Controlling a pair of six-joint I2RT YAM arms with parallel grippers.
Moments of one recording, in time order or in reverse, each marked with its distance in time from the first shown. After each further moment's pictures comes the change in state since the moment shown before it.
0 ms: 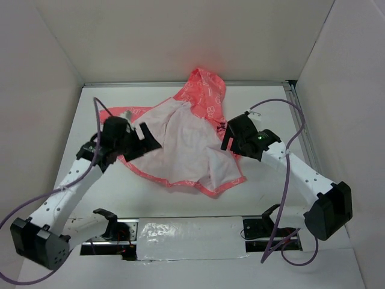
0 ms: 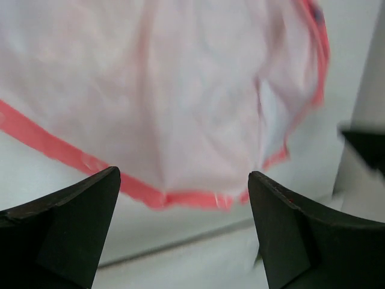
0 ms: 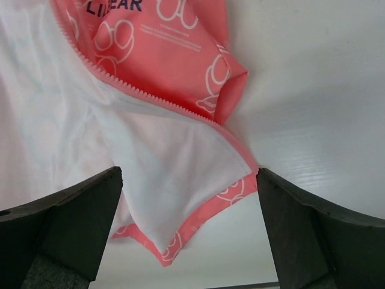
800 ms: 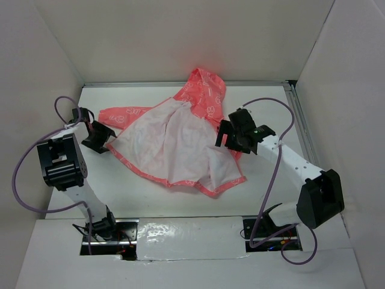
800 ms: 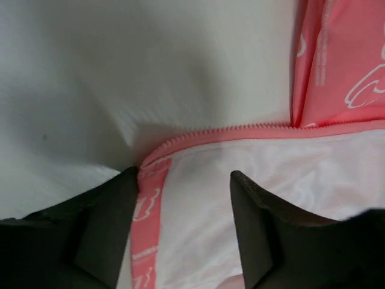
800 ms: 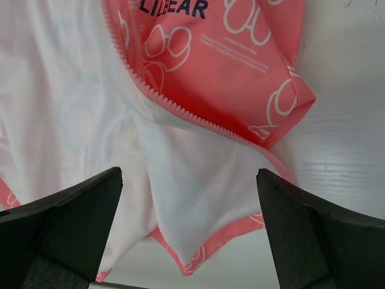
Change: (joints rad) left arm 0.752 0.802 0.205 0.198 -0.023 -0.052; right arm -0.090 0.113 -0.007 0.183 -0.270 -0.109
